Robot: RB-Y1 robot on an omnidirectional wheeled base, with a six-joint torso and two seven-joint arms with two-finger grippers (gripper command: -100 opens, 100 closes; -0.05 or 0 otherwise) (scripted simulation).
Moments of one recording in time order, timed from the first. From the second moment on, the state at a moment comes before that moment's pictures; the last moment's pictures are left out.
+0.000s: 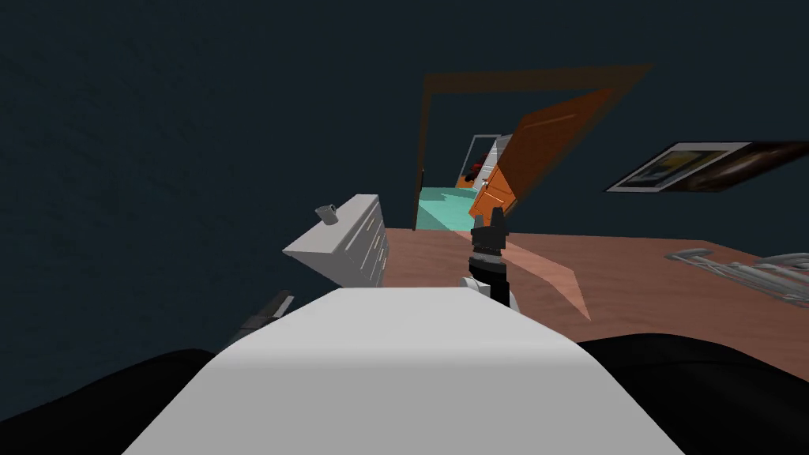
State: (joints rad) left arm 1.25 0.42 0.37 -1.92 -0.13 -0.90 0.18; right arm 0.53 0.03 -0.04 -2.34 0.03 -0.46 0.01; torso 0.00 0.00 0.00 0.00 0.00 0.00
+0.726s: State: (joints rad) left arm 1.45 0.47 0.48 -1.74 -0.15 -0.99 0.25; right arm 0.53 0.03 -0.04 -2.34 0.03 -0.46 0.01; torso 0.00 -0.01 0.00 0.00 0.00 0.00
